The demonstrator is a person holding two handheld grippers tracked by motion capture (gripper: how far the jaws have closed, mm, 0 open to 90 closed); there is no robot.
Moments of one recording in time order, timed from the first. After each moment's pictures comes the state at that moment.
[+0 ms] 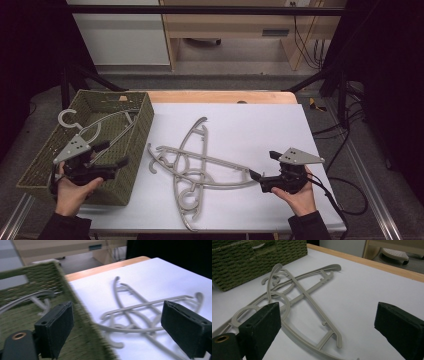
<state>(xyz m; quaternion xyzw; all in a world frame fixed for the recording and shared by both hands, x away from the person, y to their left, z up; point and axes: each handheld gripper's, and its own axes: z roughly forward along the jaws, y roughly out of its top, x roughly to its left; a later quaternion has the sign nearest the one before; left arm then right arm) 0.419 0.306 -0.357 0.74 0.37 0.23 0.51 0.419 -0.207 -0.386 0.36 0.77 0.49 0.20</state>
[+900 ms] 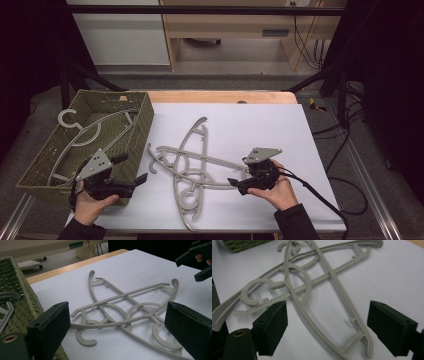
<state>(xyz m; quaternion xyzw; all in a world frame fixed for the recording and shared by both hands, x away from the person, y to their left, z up) 0.403 0.278 -0.375 0.77 0.32 0.21 0.50 0.440 -0.147 -0.400 0.29 0.86 0.39 0.13</state>
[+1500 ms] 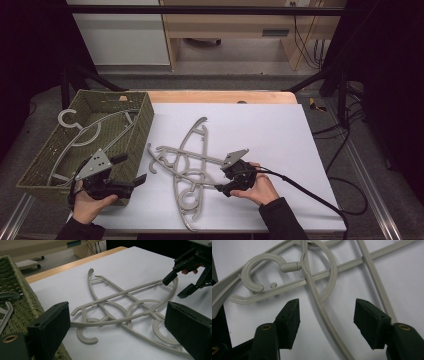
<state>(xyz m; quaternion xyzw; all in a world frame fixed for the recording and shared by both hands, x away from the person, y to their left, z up) 0.405 0.281 -0.377 0.78 0.32 0.21 0.50 0.455 -0.097 -0.428 0.23 0.92 0.31 0.08</state>
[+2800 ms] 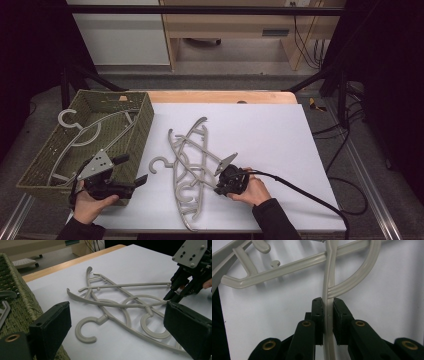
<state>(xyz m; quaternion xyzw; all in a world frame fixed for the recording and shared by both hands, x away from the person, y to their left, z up) 0.405 0.279 -0.379 0.79 0.31 0.20 0.49 0.463 -0.087 -0.459 0.21 0.94 0.27 0.01</state>
